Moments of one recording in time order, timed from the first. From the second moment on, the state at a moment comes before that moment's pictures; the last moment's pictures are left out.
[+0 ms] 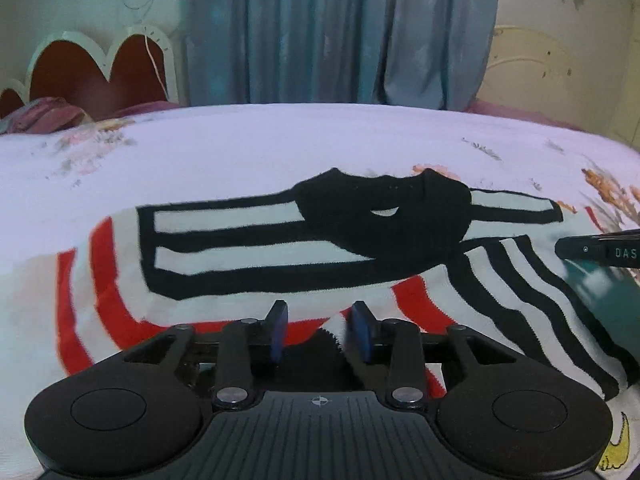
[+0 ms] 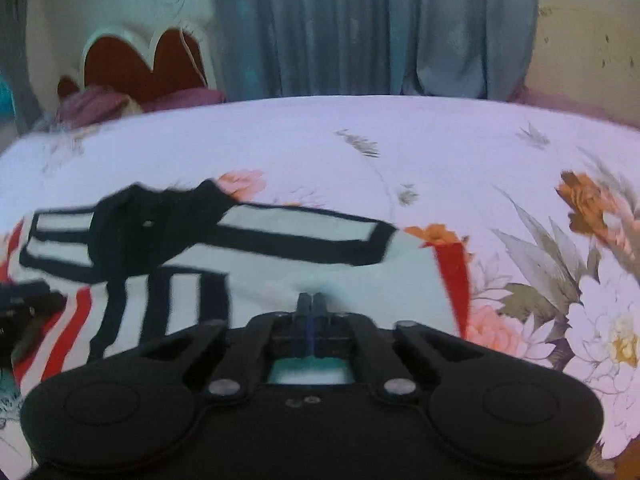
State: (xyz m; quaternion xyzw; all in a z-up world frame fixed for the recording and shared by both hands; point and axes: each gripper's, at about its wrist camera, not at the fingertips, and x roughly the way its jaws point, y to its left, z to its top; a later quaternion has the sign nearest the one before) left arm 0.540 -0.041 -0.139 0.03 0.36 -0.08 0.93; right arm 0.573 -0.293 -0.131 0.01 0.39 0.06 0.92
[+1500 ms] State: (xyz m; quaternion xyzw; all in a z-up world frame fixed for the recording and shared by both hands) left arm 0.517 -0.073 -0.138 0.05 0.38 -0.07 0.92; right arm 0.615 -0.372 -0.131 0.01 0.41 0.02 0.91
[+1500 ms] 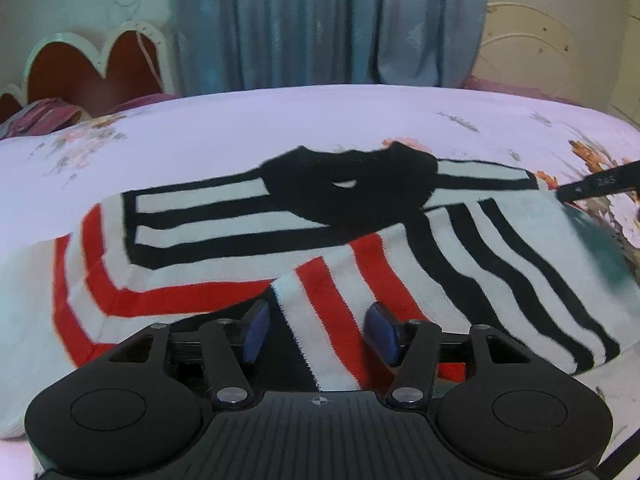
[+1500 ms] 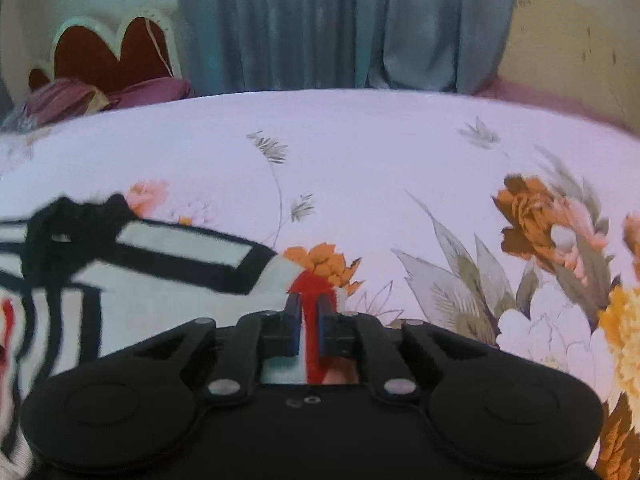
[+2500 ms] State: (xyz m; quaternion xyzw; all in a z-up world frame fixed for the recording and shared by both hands) left arm 0.378 0.224 -0.124 -0.16 0.33 0.21 0.91; right arm 0.479 -0.287 -0.084 0.04 0.36 0.07 0.93
